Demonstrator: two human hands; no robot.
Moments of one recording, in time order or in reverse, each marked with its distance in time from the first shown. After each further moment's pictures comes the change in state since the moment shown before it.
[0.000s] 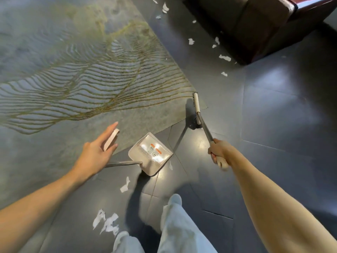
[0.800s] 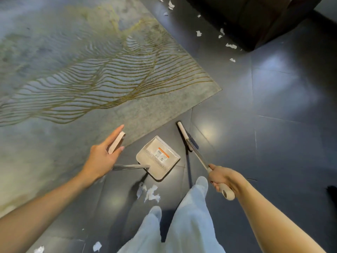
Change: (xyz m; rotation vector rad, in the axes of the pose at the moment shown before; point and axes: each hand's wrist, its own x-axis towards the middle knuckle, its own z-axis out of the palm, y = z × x) left_hand -0.180 -0.181 -0.177 -0.133 -0.025 0.077; right_hand -0.248 0.070 0.290 -0.176 -0.249 0.081
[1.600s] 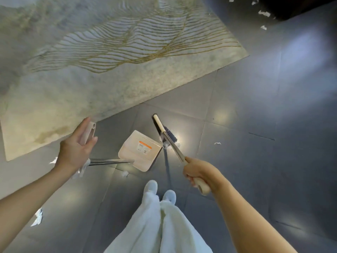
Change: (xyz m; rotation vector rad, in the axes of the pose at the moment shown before) left_hand -0.365 -0.172 -0.119 -0.003 0.231 -0.277; right_hand -0.139 0.093 0.353 -0.214 -0.094 -0.178
